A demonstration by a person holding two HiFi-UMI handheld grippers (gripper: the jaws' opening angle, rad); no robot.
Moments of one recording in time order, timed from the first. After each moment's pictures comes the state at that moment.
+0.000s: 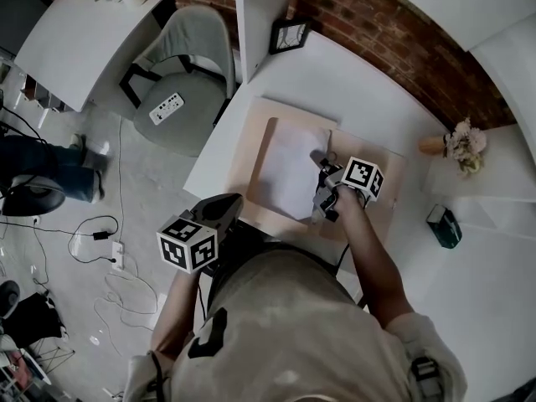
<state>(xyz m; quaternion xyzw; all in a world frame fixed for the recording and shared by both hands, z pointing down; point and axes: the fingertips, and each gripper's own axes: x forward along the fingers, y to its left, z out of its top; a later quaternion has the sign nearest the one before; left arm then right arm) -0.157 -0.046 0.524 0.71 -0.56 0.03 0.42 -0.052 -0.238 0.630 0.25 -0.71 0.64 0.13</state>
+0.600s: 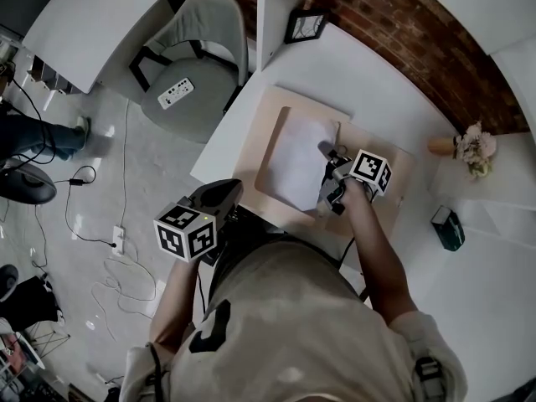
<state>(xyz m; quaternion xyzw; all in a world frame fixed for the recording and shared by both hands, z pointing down) -0.176 -0.039 0.520 0.70 -0.59 0.02 0.41 -0.060 -0.236 0.628 0.24 -0.72 0.64 0.14</state>
